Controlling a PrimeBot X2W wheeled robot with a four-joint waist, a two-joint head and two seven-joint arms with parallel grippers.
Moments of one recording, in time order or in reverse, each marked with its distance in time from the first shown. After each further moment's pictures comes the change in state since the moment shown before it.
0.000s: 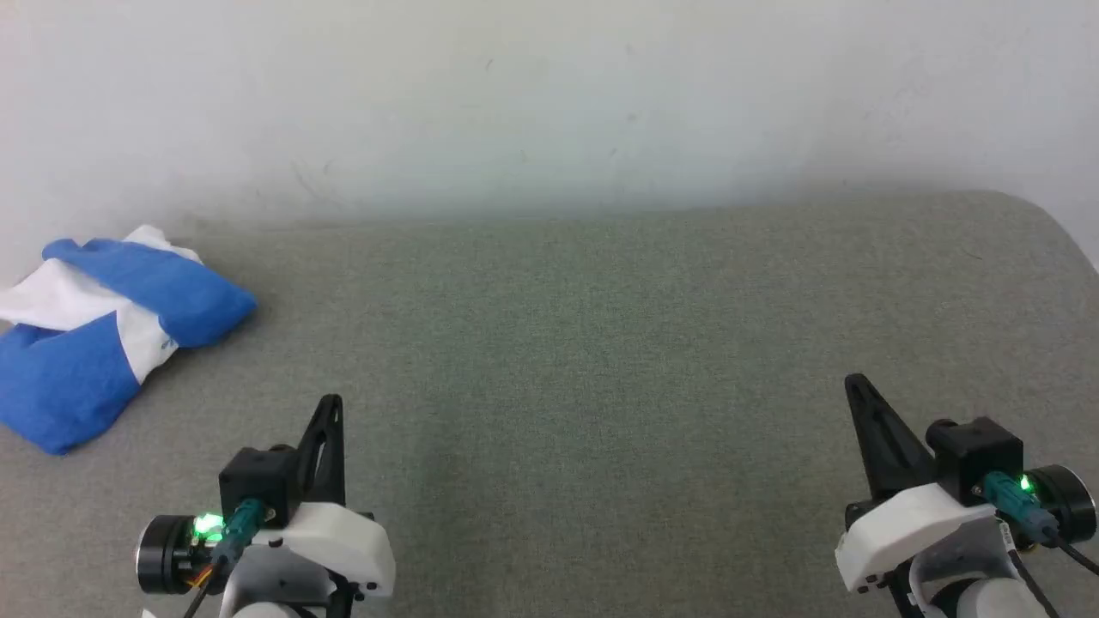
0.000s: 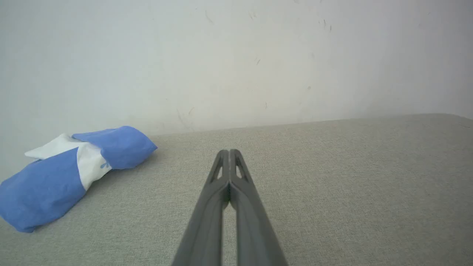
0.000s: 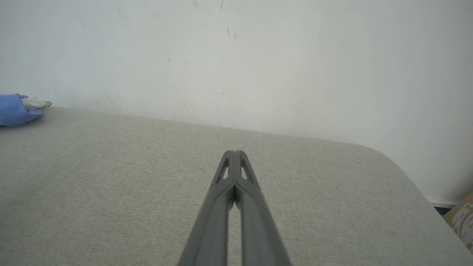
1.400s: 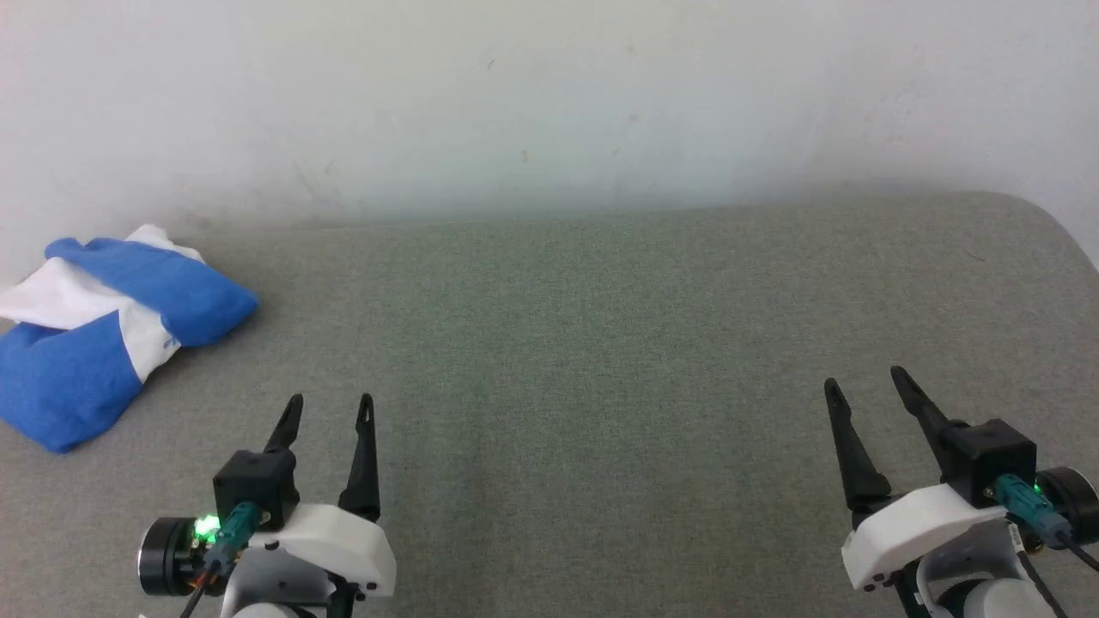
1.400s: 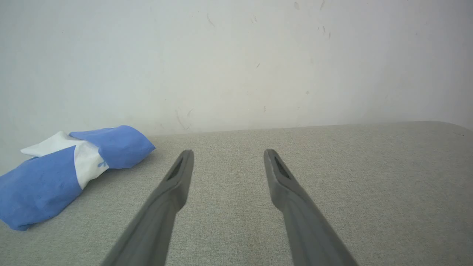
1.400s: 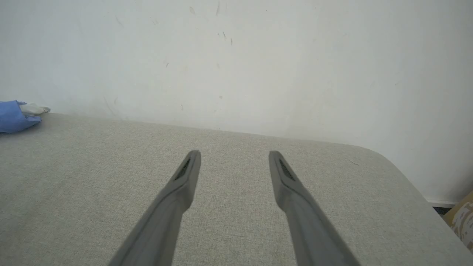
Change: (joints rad) left arm 0.000 0.000 -0.002 0.006 -0.026 0.000 -0.019; right arm 0.001 -0.001 -0.011 0.003 0.012 0.000 -0.016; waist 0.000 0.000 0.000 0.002
